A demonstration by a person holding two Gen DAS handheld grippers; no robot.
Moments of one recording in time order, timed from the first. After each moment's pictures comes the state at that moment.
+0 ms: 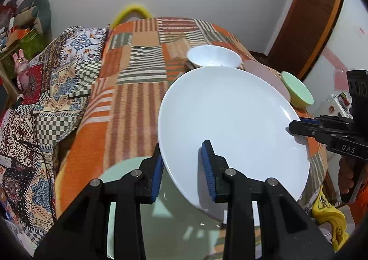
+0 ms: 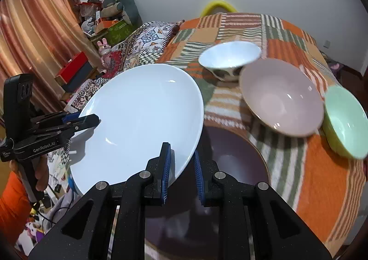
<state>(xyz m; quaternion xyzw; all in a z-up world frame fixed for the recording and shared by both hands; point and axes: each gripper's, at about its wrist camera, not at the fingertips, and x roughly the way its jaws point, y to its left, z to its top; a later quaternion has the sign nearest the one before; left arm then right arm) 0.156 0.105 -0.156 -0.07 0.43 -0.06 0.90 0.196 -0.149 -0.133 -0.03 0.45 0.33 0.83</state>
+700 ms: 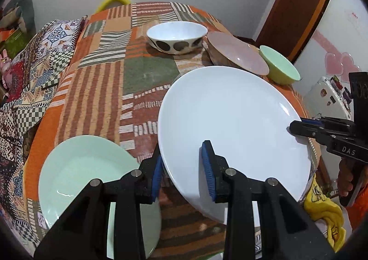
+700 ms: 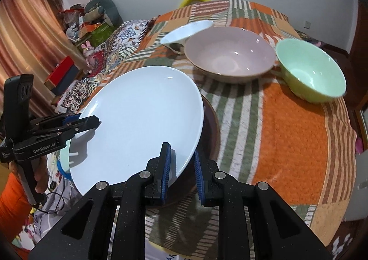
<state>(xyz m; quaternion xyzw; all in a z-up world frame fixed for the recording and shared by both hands) 0.157 0.026 -0.187 -0.06 0.46 -0.10 0.88 0.170 -0.226 -0.160 0.00 0.47 0.28 0.84</state>
